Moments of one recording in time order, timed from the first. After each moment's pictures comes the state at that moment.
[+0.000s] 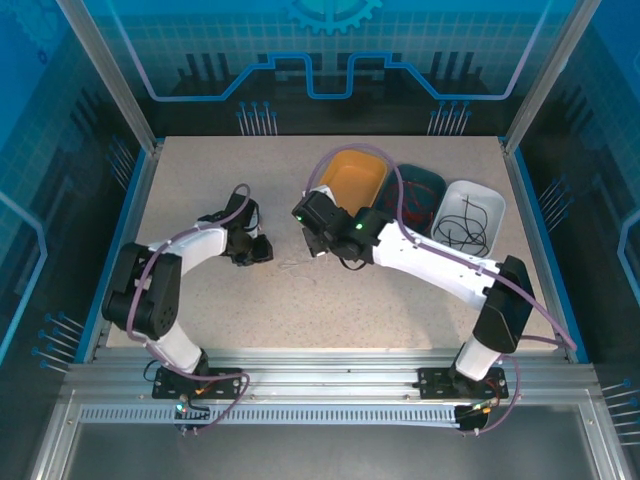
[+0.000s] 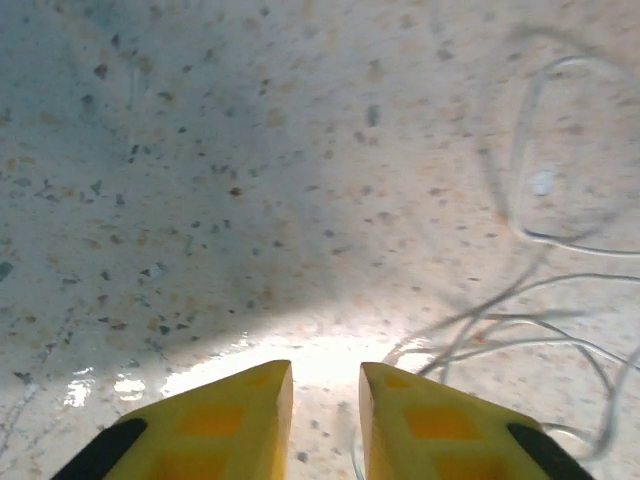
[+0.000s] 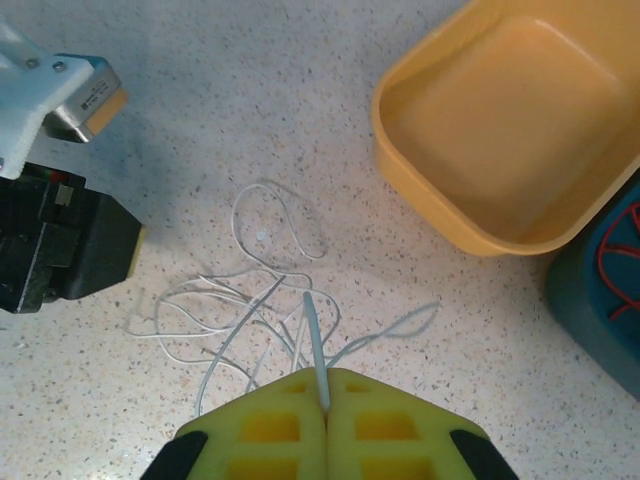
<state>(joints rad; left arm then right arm) -0.22 1.63 0.93 -0.50 0.22 -0.44 0.95 1.65 1.53 -0.81 0.42 0.44</state>
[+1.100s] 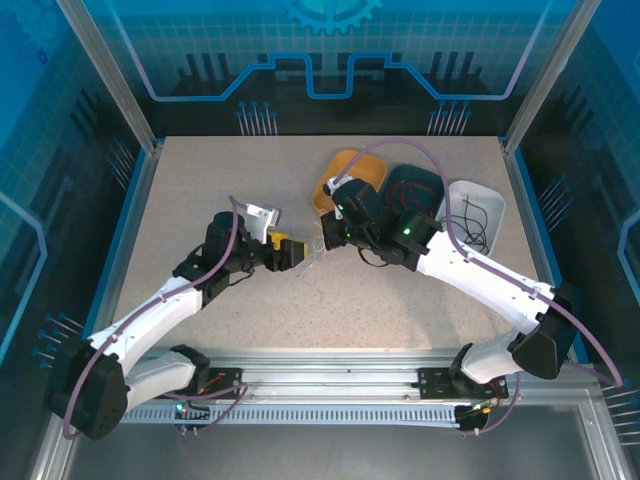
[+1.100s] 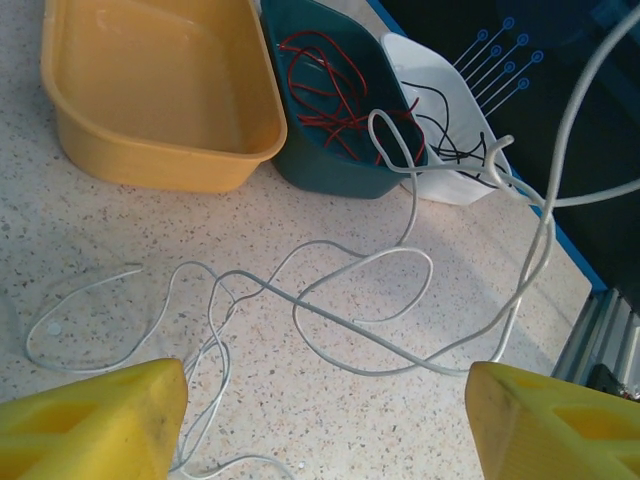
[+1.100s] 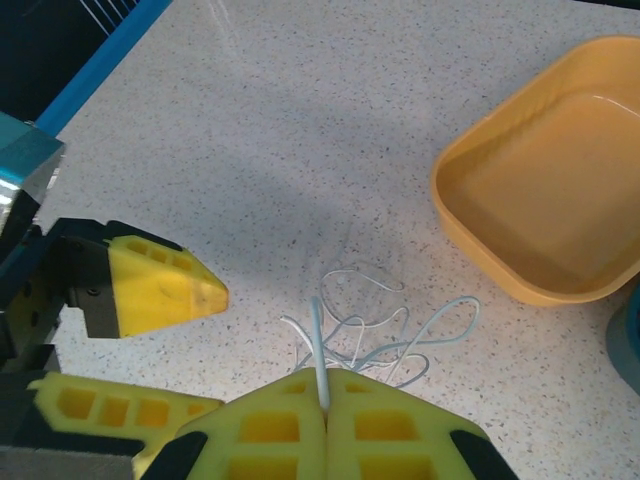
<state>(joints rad) -0.41 1.10 0.64 -0.01 0.46 -0.38 0.88 1.42 1.39 -0.65 0.19 0.40</state>
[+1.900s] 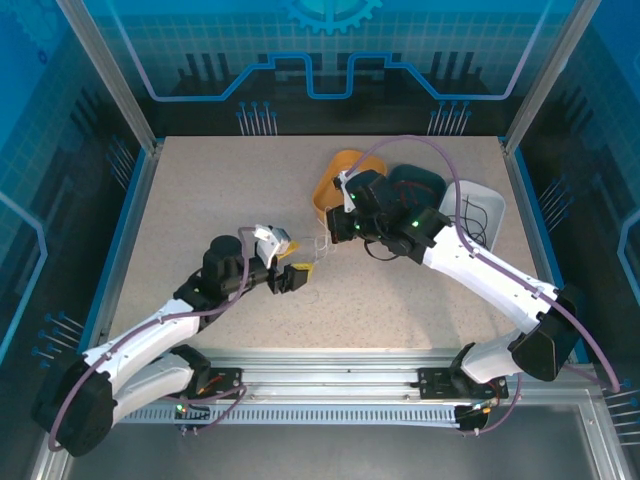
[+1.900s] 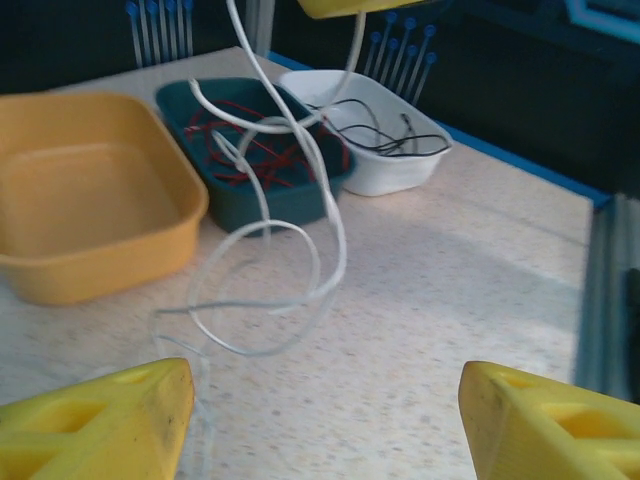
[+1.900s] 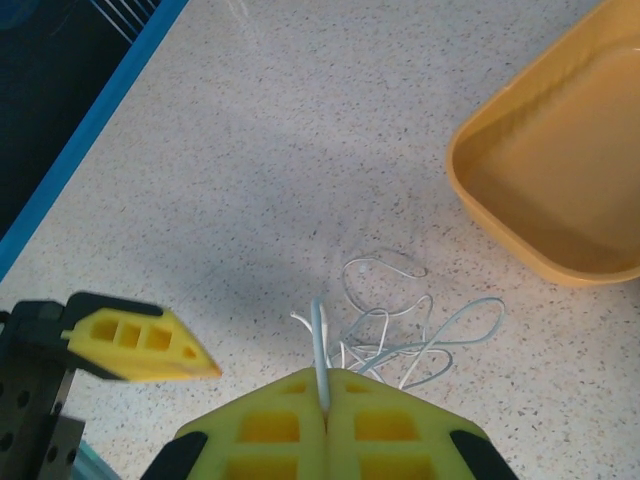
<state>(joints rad) -0.51 0.97 0.45 0.24 0.46 -0.03 0.79 1.41 1.37 -0.64 0.04 0.45</state>
